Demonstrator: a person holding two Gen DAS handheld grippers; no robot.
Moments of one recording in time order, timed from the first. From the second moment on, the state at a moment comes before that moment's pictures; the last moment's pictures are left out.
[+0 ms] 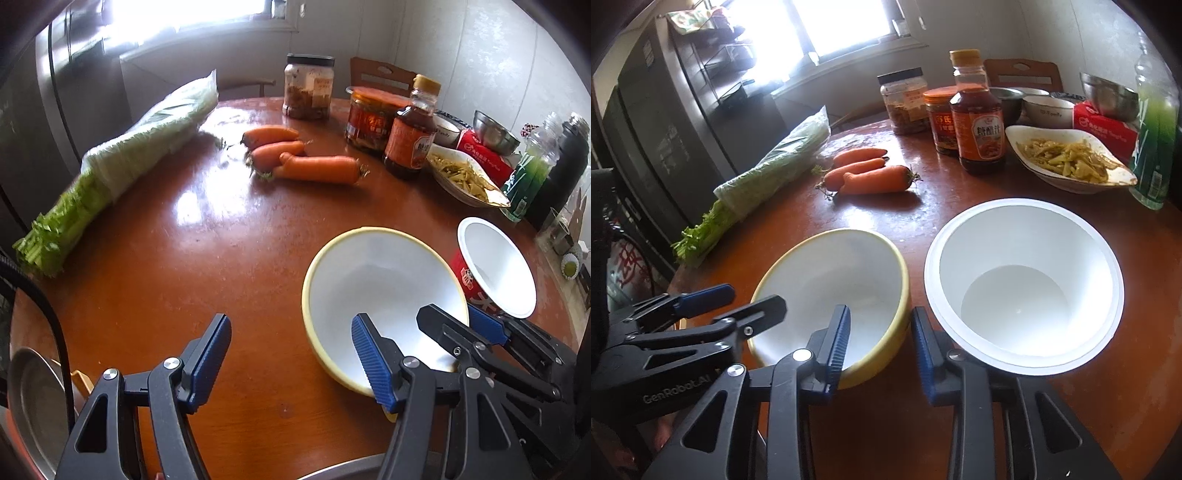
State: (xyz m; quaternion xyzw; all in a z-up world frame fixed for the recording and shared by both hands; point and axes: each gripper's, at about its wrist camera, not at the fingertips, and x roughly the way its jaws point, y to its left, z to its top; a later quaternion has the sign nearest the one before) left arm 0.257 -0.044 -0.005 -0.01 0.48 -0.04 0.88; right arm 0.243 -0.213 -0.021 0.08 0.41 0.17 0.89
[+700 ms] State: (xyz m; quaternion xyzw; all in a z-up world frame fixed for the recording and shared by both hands) left arm 0.216 -0.027 0.055 -0.02 0.38 -0.03 0.92; right arm 0.214 -0.173 0.039 0.02 0.32 0.20 0.92
